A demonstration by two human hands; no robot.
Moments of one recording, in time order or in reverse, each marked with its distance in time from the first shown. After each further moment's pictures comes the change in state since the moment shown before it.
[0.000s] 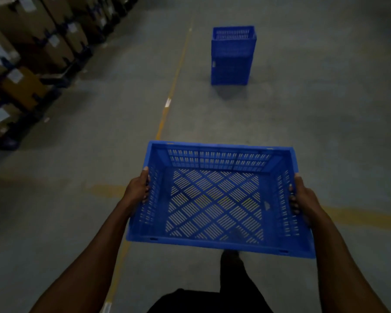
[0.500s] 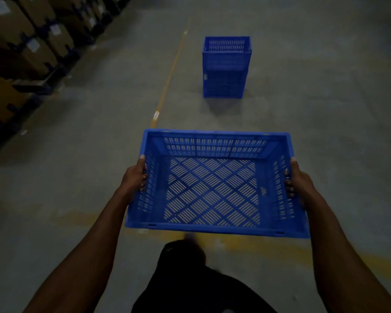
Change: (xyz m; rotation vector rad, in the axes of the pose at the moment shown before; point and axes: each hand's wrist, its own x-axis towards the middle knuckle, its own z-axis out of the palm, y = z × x) left_hand 0.236 0.217 0.151 -0.061 0.053 -0.018; right_hand 0.289 -0.227 -0.045 -0.002 0.009 -0.027
